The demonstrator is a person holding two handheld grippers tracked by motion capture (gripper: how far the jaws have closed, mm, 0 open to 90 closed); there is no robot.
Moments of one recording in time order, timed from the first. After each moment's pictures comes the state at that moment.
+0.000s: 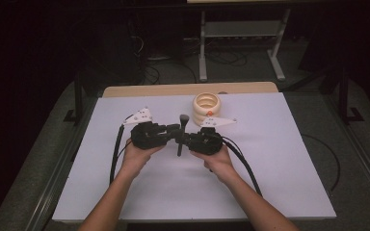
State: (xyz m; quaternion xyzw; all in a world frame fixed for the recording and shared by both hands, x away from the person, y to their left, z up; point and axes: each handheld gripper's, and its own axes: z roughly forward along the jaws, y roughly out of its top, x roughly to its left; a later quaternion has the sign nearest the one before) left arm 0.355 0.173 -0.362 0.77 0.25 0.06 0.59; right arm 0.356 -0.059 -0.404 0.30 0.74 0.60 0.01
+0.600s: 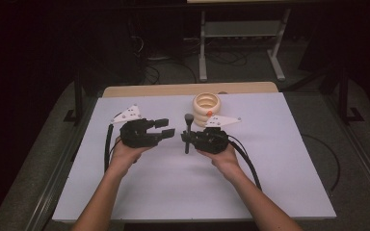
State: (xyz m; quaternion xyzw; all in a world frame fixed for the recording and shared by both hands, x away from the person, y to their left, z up) left arm 0.351 0.196 -0.350 0.76 0.24 0.08 0.59; right arm 0.357 -0.074 -0.400 0.29 0.76 0.58 0.06
